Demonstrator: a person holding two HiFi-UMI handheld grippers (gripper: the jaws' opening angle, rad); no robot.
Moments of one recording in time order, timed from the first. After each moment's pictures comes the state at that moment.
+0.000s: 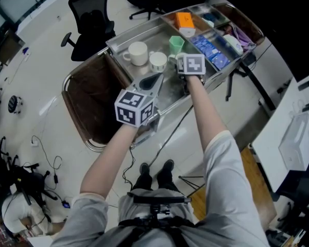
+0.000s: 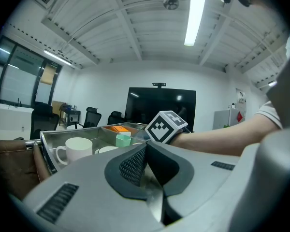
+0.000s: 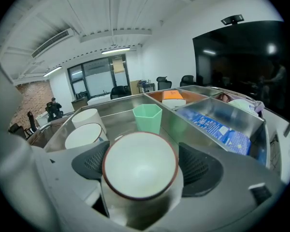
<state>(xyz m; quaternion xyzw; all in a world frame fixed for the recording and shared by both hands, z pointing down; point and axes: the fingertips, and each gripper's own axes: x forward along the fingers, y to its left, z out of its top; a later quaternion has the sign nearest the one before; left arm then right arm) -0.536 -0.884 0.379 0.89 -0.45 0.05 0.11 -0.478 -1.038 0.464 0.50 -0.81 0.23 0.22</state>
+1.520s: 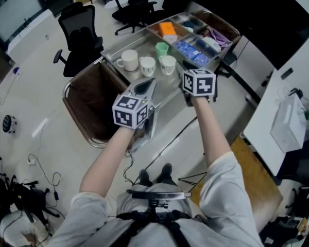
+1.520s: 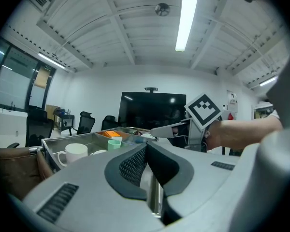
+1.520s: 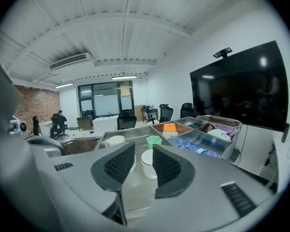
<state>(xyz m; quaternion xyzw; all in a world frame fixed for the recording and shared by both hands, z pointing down) -0.533 -0.830 0.350 0.90 -0.42 0.04 0.08 -0.427 -0.916 0.349 0.54 -0.82 0.14 0.13</state>
